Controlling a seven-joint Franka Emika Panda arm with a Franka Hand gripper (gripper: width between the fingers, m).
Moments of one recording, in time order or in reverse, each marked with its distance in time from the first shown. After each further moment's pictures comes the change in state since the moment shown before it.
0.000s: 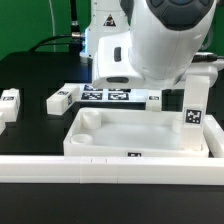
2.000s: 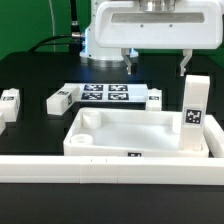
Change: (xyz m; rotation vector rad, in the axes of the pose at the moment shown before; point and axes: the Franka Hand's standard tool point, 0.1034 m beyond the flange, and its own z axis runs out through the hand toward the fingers) arm -0.017 -0.010 -0.053 0.098 0.953 0.160
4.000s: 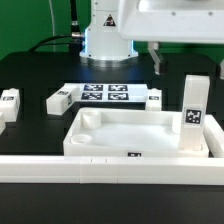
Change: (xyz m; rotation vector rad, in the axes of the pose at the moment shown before) arm 0.086 -0.042 -0.029 0.004 -0.003 0.207
